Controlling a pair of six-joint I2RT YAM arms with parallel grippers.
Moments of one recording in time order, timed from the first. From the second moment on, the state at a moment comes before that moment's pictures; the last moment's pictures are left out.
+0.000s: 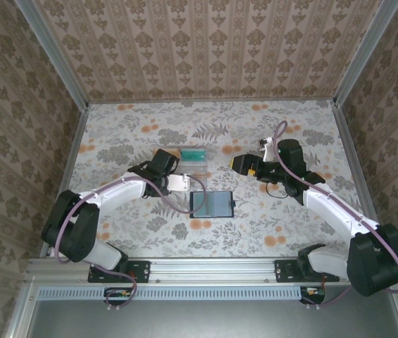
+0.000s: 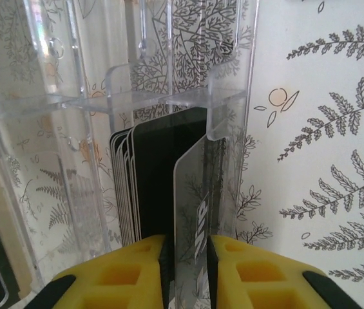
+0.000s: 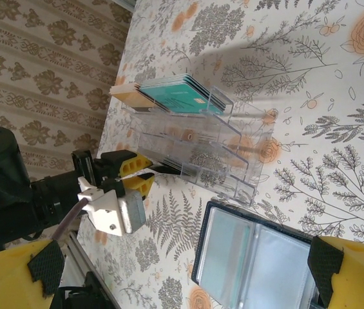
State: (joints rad) left arm -0.61 1.48 0.84 -0.45 -0.19 1.10; right arm 0.28 1.20 0.71 -0.06 -0.60 0.66
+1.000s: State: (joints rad) left arm -0.61 1.48 0.89 -0.46 -0.26 1.01; right arm 0.27 1.18 0.68 -0.06 -0.61 0.68
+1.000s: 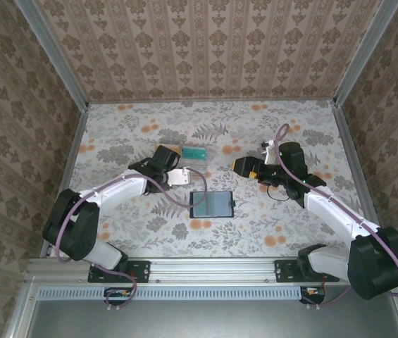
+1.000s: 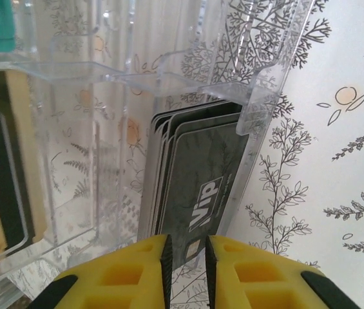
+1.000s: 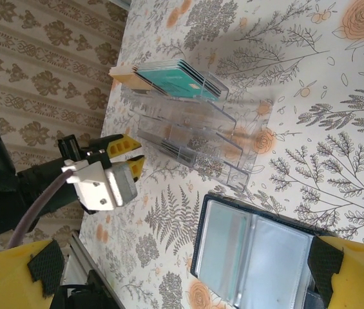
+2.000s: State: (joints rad) left arm -0.38 0.91 0.91 -0.56 -0.20 -0.19; right arm 0.58 1.28 0.74 -0.26 -0.26 0.56
